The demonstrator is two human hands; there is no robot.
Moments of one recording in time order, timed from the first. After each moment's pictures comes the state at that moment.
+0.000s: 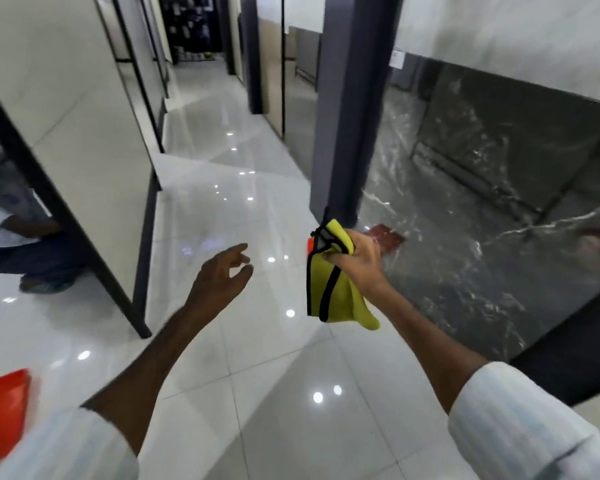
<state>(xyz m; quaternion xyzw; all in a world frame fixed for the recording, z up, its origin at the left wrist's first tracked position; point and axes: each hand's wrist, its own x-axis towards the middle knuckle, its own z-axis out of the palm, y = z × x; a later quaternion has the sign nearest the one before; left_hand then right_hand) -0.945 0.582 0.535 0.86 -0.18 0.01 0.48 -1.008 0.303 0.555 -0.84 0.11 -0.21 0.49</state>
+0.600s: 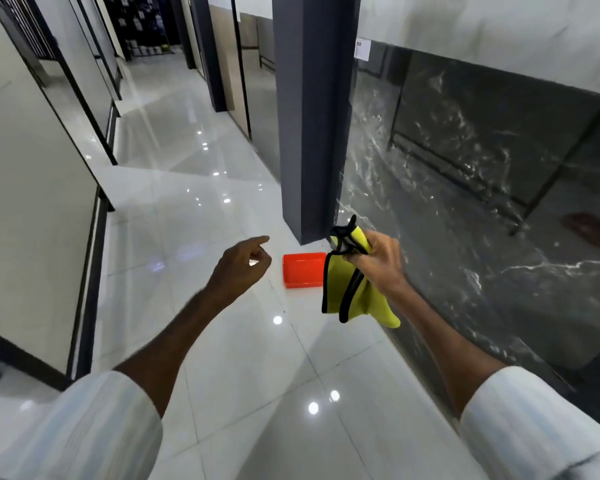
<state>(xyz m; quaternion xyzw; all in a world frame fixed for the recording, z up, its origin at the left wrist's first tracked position) -0.707 0.342 0.534 0.86 -0.26 -0.05 0.43 -0.820 0.079 0.536 -0.87 0.15 -0.26 0.40</state>
